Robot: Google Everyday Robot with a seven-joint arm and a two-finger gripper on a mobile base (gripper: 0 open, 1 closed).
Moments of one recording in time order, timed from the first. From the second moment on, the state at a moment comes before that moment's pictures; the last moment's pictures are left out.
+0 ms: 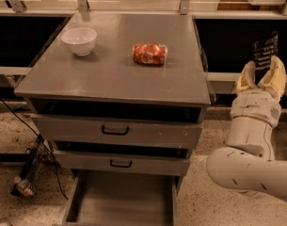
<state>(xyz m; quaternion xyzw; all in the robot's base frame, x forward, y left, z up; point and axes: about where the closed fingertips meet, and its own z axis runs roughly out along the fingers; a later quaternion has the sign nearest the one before) 0.532 -0.307 0.943 -0.09 0.51 -0.49 0.70</state>
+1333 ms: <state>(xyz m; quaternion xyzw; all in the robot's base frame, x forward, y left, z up) 0.544 -0.207 0.952 -0.17 0.49 -0.33 0.79</state>
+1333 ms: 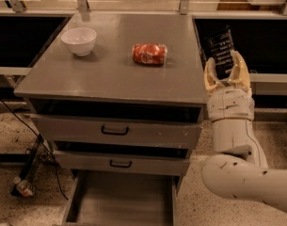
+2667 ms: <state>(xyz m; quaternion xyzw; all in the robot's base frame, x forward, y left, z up) 0.555 -0.149 0.937 -0.18 0.51 -0.14 0.83</state>
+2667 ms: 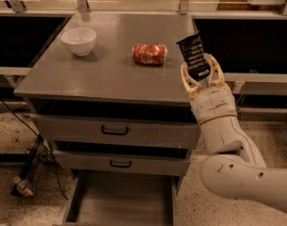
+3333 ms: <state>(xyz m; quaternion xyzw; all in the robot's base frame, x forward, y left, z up) 0.591 -0.136 0.929 -0.18 0.52 -0.10 0.83</state>
